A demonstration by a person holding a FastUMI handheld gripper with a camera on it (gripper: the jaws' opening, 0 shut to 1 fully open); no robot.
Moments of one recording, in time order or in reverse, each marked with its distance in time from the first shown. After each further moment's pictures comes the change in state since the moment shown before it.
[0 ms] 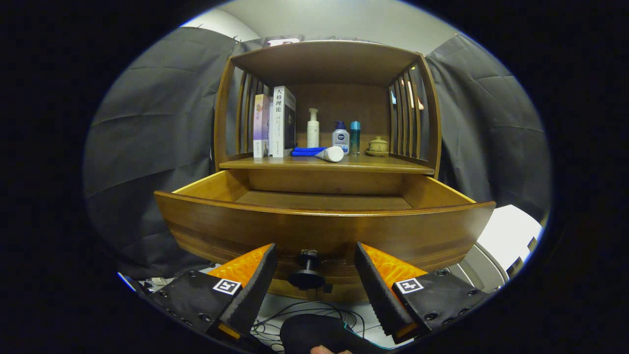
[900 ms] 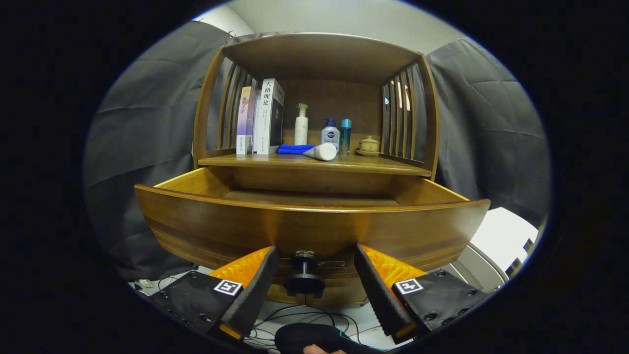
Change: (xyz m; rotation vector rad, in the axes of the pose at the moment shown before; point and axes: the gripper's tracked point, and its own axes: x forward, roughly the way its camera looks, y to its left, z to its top) arm 0.038 -0.002 0.009 -0.018 0.001 -0.090
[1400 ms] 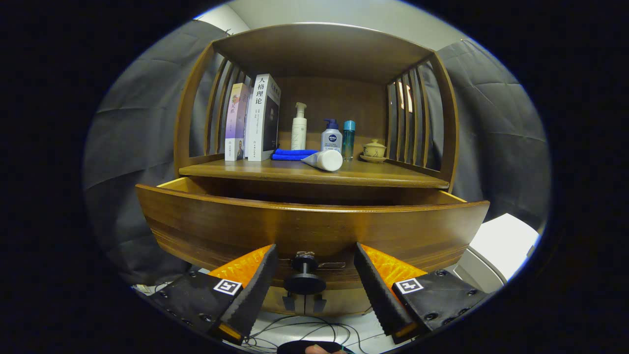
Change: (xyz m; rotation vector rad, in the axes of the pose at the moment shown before) arm 0.064 0.005 0.025 0.003 -0.010 -0.018
